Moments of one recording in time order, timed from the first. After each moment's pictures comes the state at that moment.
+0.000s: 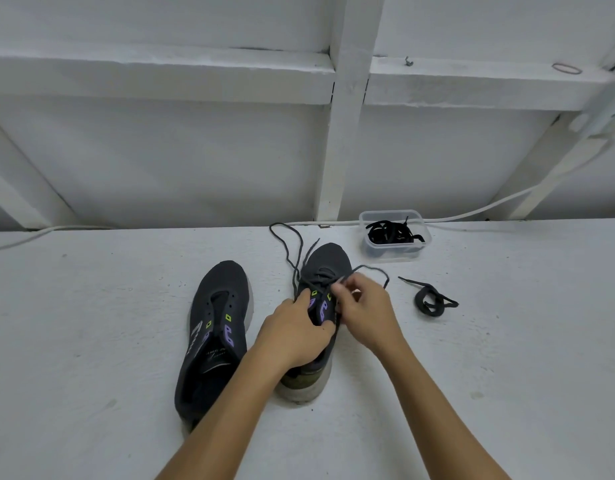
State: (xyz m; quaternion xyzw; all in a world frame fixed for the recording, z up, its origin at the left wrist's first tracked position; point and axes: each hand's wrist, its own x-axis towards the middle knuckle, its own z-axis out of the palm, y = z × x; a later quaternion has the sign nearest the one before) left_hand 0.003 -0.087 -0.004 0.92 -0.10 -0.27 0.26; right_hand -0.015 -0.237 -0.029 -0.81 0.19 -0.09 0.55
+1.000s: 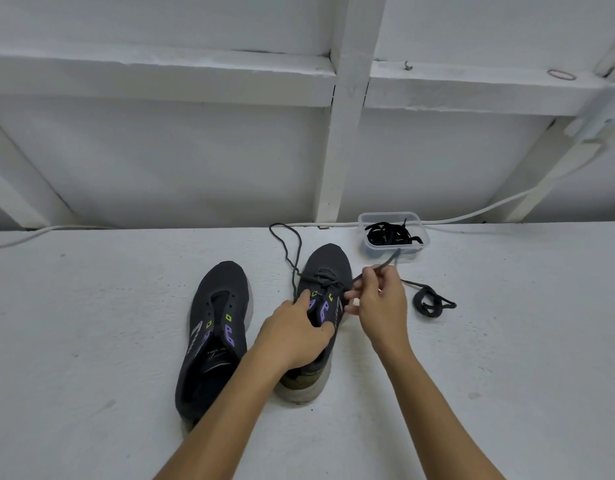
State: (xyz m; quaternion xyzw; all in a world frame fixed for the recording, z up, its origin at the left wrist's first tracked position) left_hand 0.002 -0.085 -0.004 0.92 -0.11 -0.28 0.27; right_hand -0.015 -0.242 -0.029 -0.68 0.26 -0.19 0.66
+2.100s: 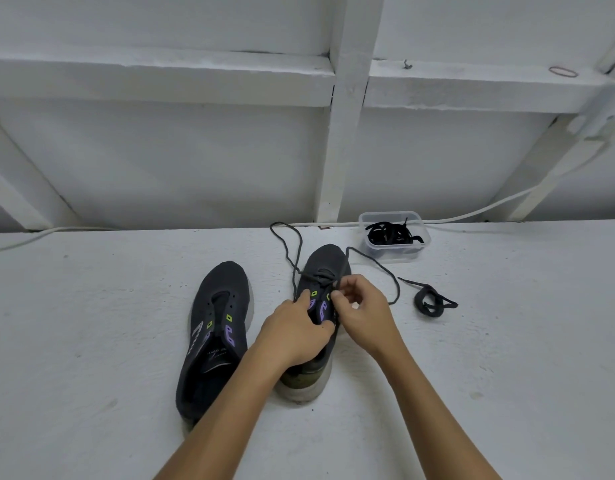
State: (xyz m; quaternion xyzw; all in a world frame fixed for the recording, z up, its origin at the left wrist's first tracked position) left_hand 0.004 -0.085 -0.003 0.91 -0.10 -0.28 0.27; right_hand -0.021 -0.240 -0.040 -0.81 0.14 -0.08 0.56
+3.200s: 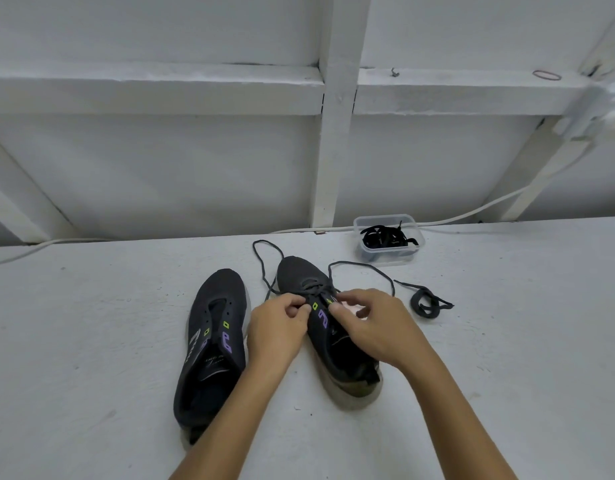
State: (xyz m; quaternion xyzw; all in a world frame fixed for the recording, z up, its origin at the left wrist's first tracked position) left_hand 0.003 -0.084 -0.013 0.90 0.01 -0.06 0.43; right_hand -0.049 -0.249 0.016 -0.91 0.15 0.02 0.39
